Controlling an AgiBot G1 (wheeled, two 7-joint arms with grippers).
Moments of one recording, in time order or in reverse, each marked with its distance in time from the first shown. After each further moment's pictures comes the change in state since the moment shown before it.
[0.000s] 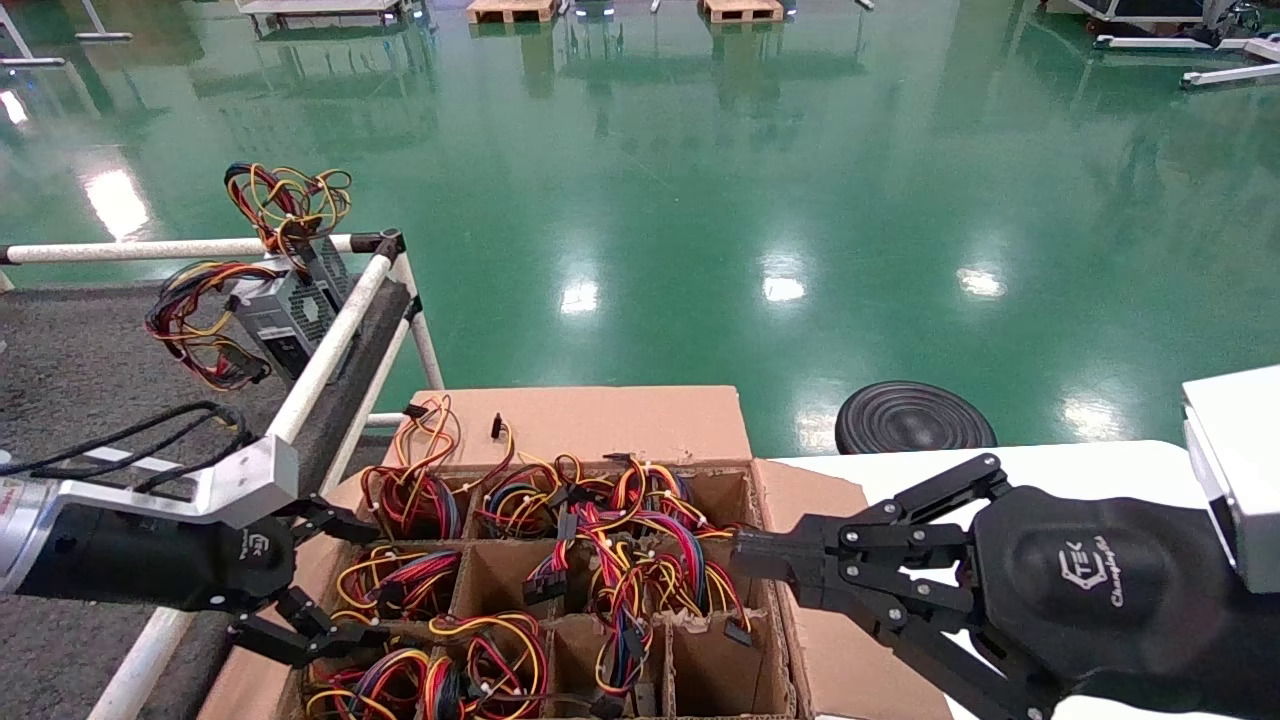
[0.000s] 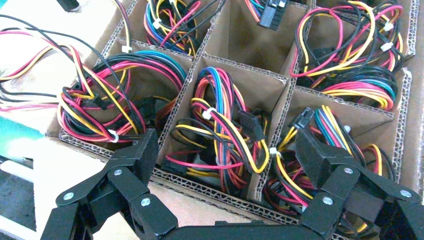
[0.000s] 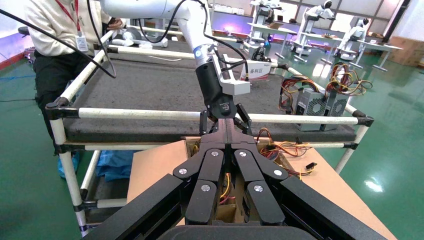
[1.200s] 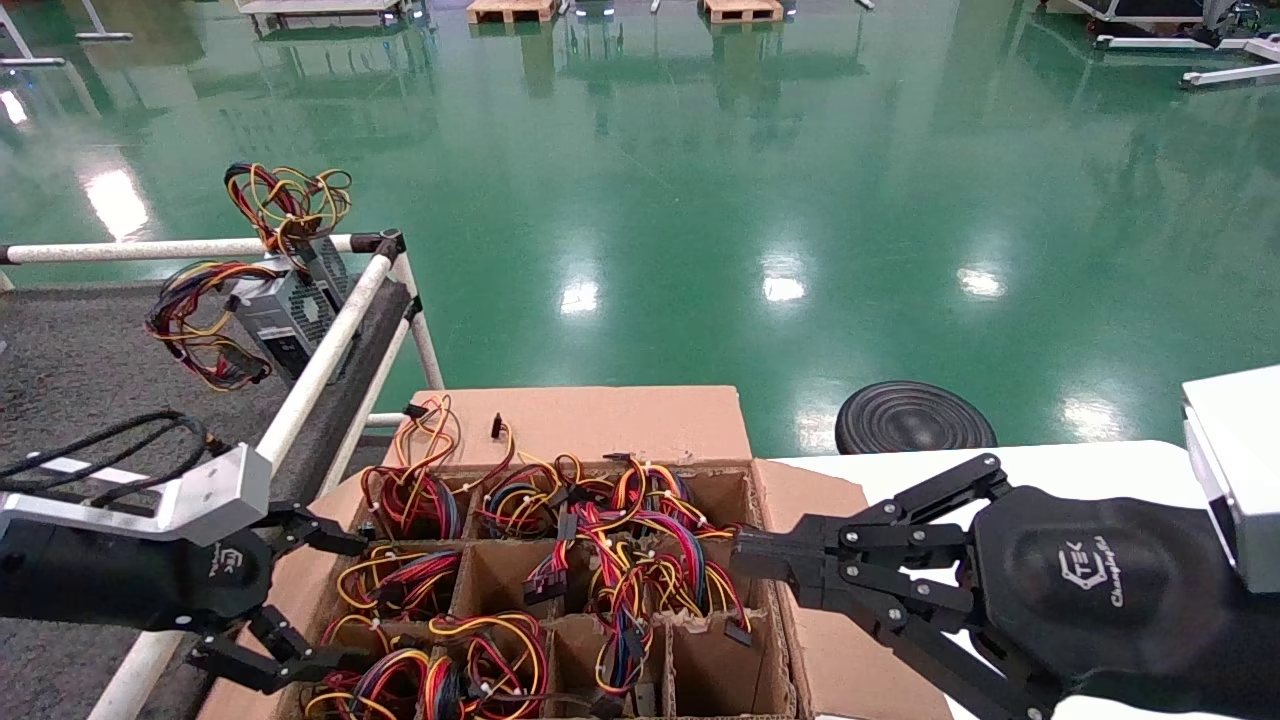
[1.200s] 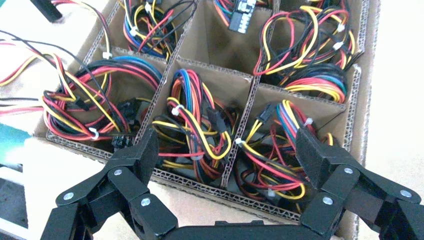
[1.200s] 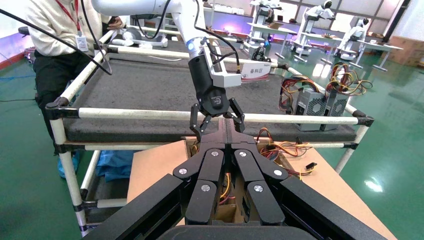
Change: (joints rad) left arm 0.040 -0.111 -0.029 -0.231 -0.013 0.006 -0.101; right arm 0.000 0.000 0.000 0.000 0.000 0.000 0.000
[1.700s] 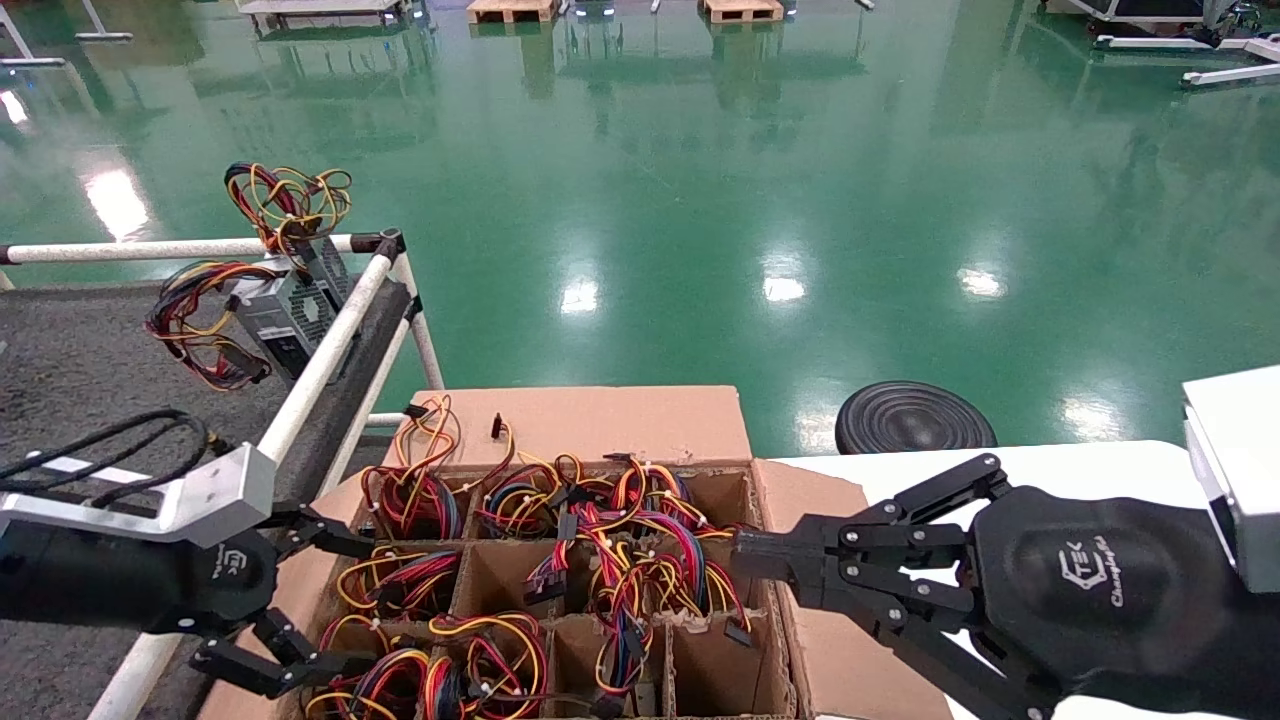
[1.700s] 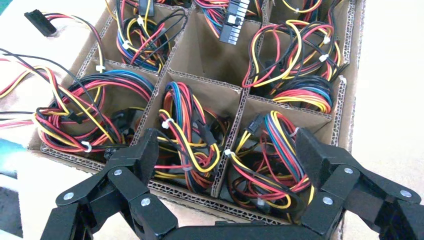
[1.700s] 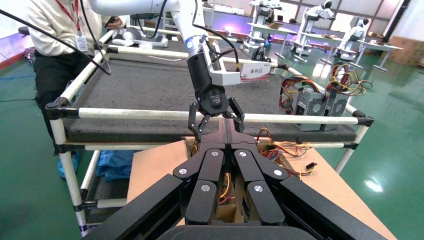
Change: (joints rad) left arm 0.014 -0.031 -0.028 -0.100 -0.003 -0.004 -0.058; right arm 0.000 0.000 0.000 0.000 0.000 0.000 0.000
